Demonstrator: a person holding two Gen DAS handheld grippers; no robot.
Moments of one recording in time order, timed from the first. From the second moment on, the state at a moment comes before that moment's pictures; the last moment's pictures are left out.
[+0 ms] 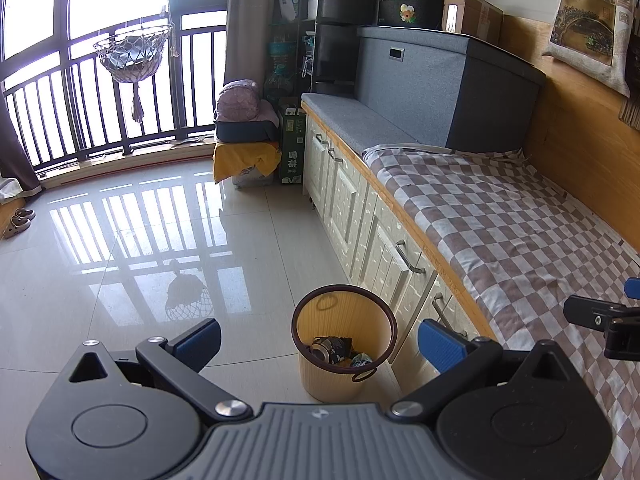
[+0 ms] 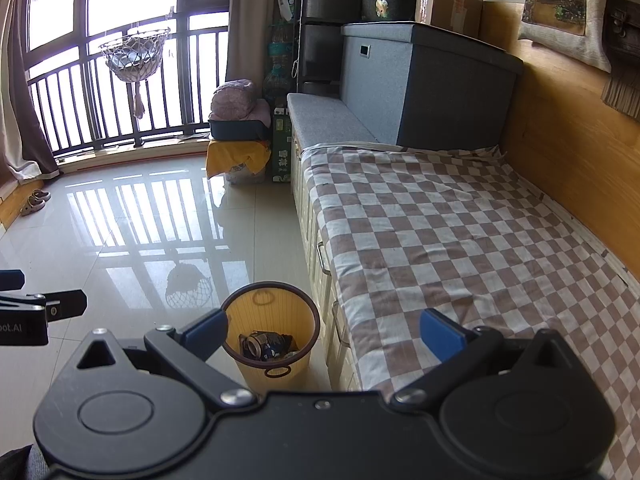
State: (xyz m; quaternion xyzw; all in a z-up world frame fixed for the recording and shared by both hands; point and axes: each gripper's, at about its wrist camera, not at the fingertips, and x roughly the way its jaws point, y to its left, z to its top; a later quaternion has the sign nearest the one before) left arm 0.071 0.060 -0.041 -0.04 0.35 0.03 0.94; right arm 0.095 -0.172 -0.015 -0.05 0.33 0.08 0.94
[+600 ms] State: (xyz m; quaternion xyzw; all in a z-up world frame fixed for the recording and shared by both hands) left arm 0.073 0.060 -0.038 -0.04 0.35 0.03 0.94; right arm 0.095 -0.172 -0.015 -0.05 0.33 0.08 0.94
